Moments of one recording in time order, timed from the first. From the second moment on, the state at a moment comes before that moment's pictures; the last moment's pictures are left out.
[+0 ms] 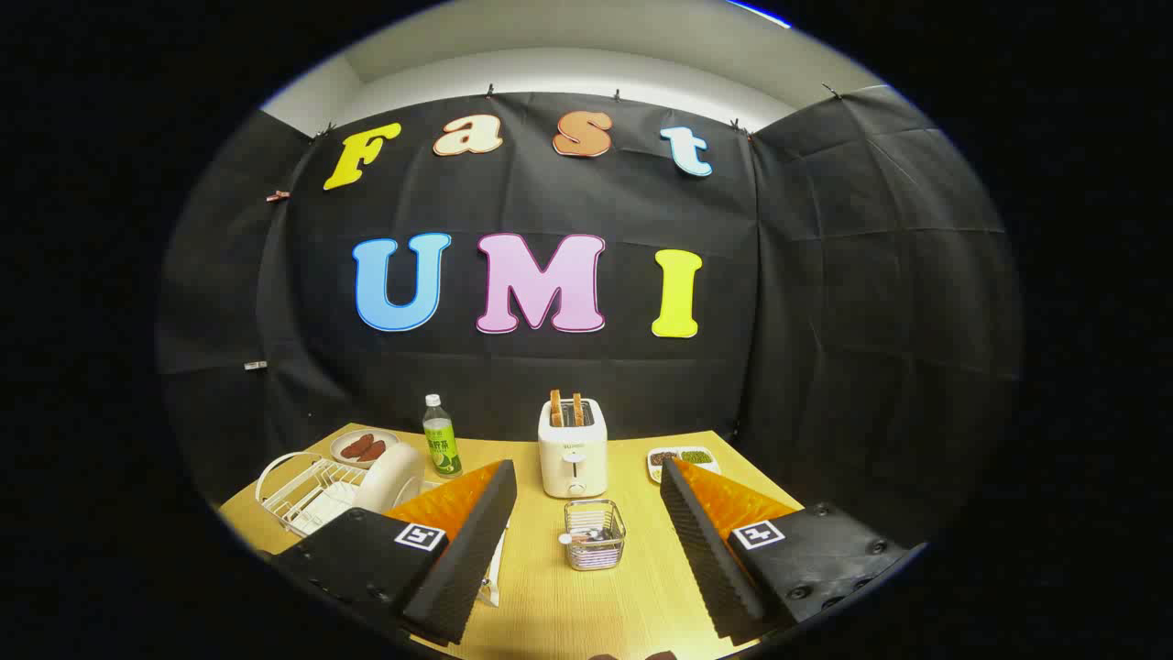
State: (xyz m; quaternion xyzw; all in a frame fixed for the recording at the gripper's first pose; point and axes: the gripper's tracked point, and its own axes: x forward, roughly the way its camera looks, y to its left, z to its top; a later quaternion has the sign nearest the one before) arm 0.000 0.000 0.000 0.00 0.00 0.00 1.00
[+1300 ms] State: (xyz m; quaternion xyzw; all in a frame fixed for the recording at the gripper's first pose) arm 0.027 0.048 -0.001 -0.03 0.03 0.05 1.00
